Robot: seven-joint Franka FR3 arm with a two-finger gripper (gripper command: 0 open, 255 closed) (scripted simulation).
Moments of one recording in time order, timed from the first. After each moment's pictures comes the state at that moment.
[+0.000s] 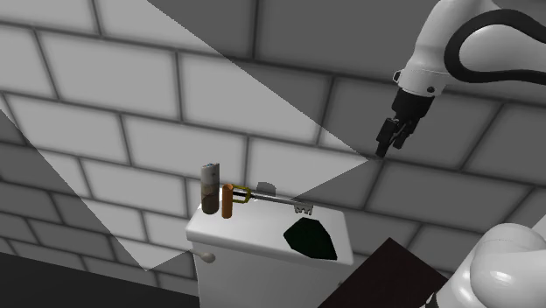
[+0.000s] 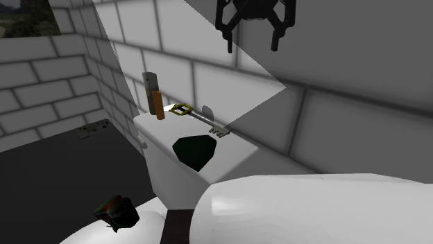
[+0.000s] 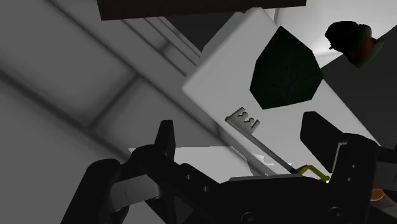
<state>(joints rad) 0.00 -0.80 0.06 -2.31 0.00 1.55 0.06</state>
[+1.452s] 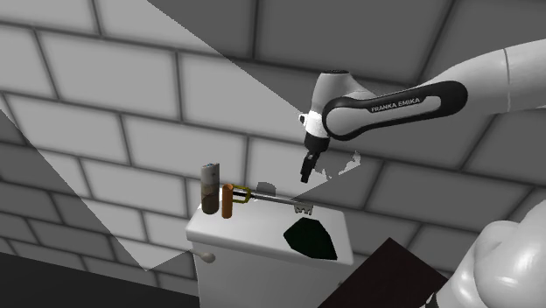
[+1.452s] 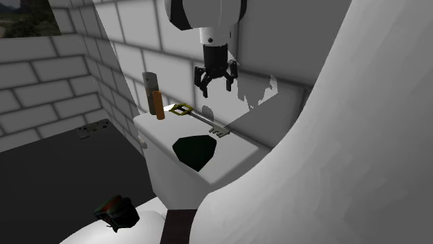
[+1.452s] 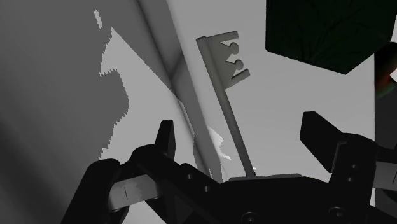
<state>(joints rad) 0.12 -0.17 0.08 -2.23 -0.04 2.11 -0.27</state>
